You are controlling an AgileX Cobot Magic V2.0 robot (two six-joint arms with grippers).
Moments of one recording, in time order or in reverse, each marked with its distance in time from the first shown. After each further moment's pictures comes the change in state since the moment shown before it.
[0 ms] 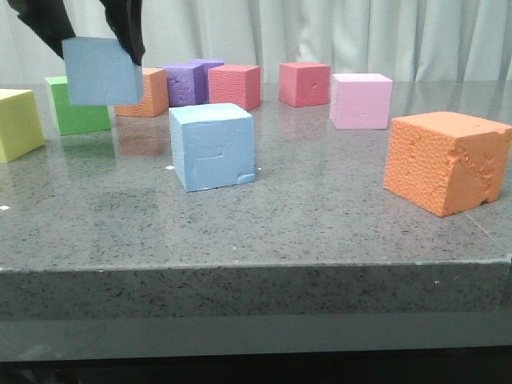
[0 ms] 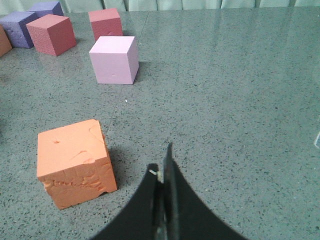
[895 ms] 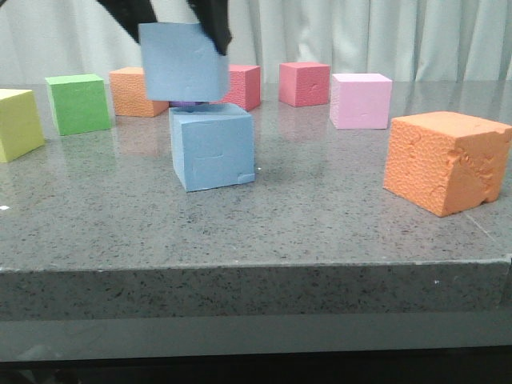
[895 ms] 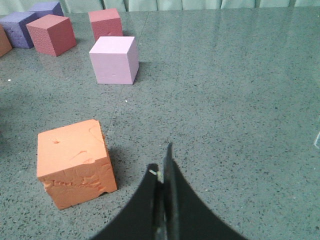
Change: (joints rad) left arm -0.219 -0.004 -0.051 -0.050 0.048 0.038; right arm 0.000 0.000 0.000 0.000 0.000 0.000
